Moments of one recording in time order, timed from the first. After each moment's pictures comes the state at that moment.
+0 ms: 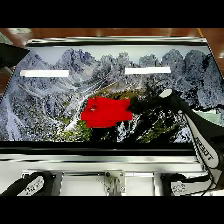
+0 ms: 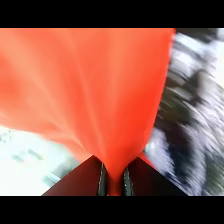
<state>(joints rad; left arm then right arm) 0.22 -1.05 1.43 0.63 -1.07 -1.12 0.13 -1.58 1.10 -0.66 0.99 1.37</state>
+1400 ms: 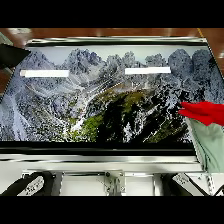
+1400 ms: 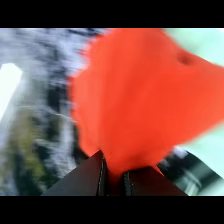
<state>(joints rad) 0.22 -1.05 1.43 0.63 -1.09 -1.15 -1.10 -1.14 1.31 -1.05 1.51 1.48</state>
